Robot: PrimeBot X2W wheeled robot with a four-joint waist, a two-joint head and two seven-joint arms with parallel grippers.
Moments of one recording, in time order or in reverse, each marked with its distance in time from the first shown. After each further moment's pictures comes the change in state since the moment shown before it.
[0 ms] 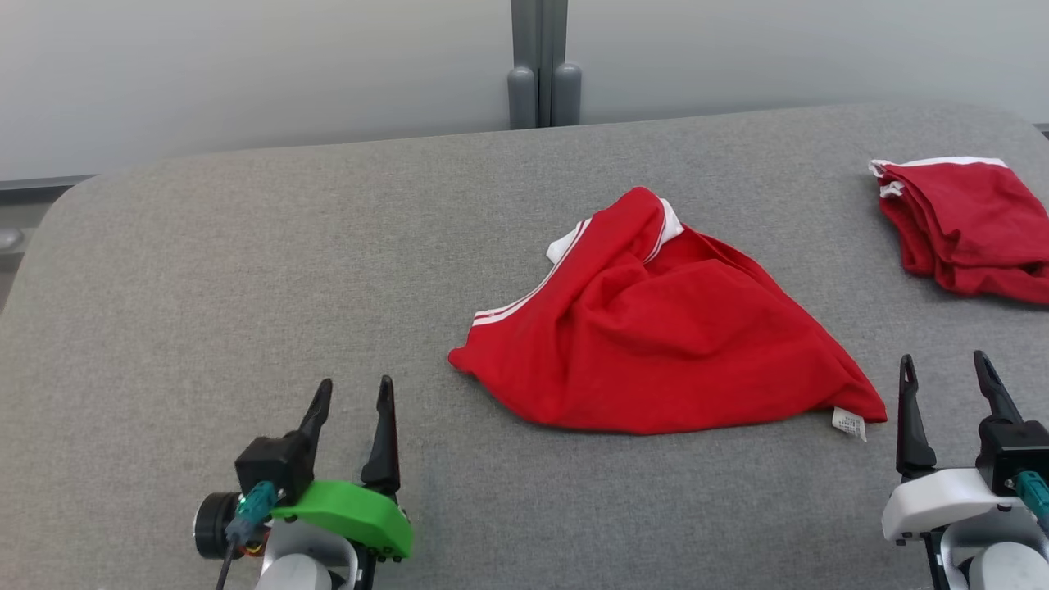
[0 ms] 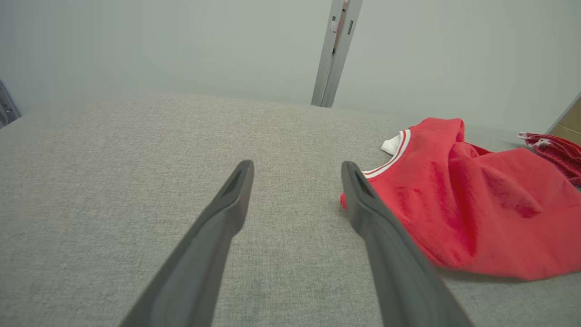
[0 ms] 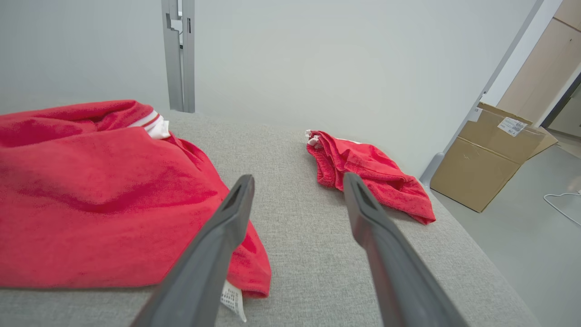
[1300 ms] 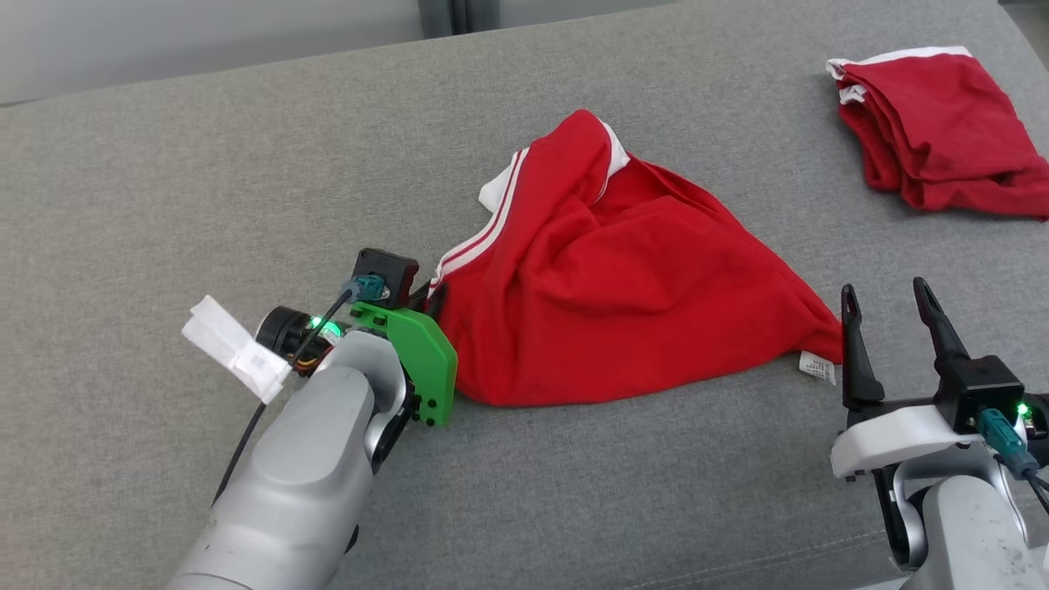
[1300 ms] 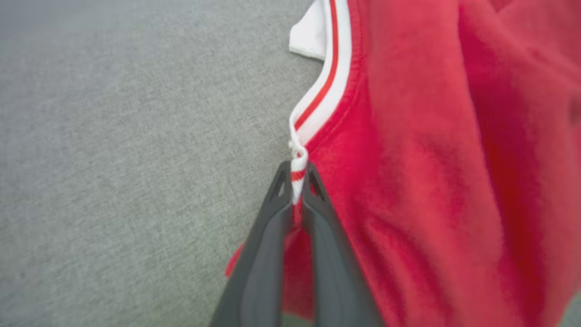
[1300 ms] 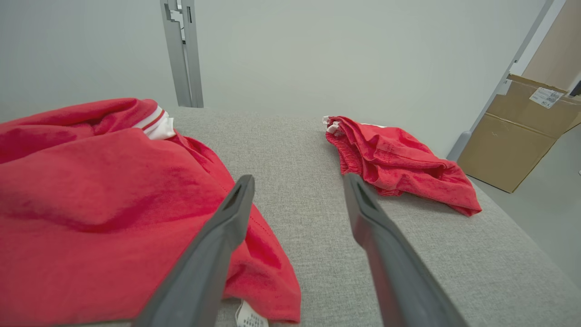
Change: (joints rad) left arm -0.589 -0.003 -0.369 0.561 -0.096 -0.112 0.275; right arm -0.134 0.001 0.126 0.012 0.100 0.000 -0.006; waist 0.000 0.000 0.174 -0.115
